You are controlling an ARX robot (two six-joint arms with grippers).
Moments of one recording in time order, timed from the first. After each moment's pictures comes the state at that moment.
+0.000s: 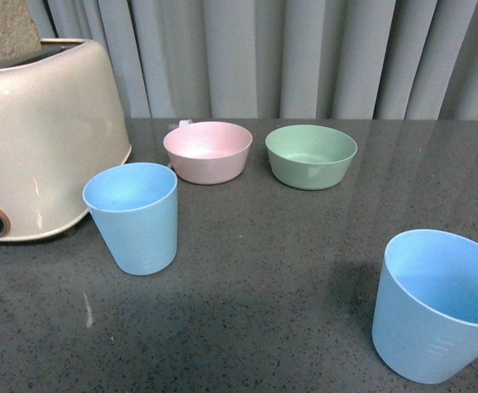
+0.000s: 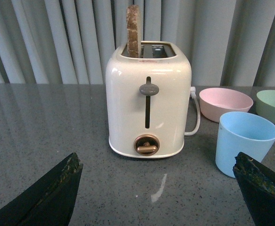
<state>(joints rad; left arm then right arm) 0.00 0.01 0.01 0.00 0.00 0.00 0.00 0.00 0.01 0.00 0.00 0.01</state>
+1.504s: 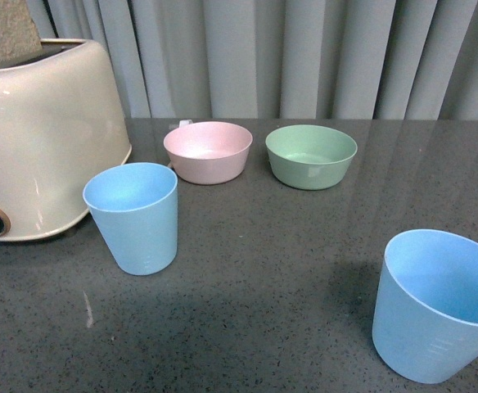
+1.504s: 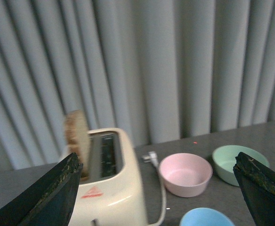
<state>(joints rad) -0.15 0.79 0.42 0.50 0.09 0.09 0.00 0.00 0.01 0.00 0.00 0.01</state>
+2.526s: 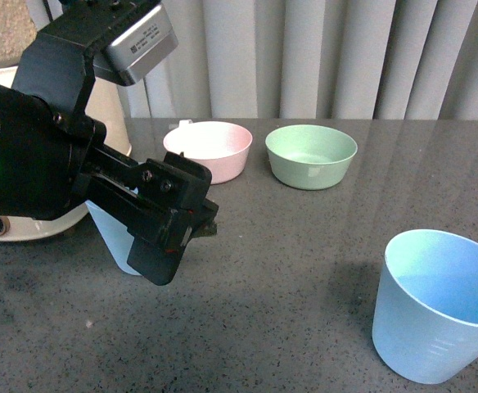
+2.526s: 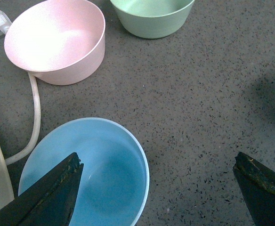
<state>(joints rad) -0.39 1.48 0.79 0.08 0.17 0.23 0.00 0.00 0.01 0.00 0.00 0.01</state>
